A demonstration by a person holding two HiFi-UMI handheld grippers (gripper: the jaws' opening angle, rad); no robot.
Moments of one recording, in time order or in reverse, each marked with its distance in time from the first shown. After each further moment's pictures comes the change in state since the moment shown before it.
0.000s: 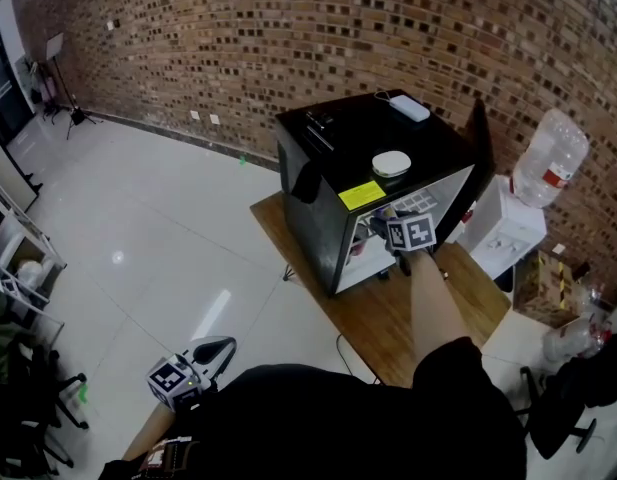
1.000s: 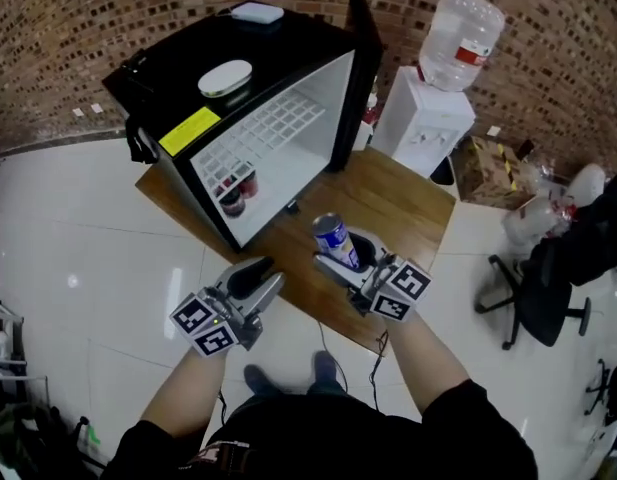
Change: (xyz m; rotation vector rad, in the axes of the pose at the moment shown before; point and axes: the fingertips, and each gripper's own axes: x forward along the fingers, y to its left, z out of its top) left arm 0.282 -0.164 -0.005 -0.179 -0.128 -0.543; right arm -0.229 0.062 -0.137 0.154 -0.665 0.280
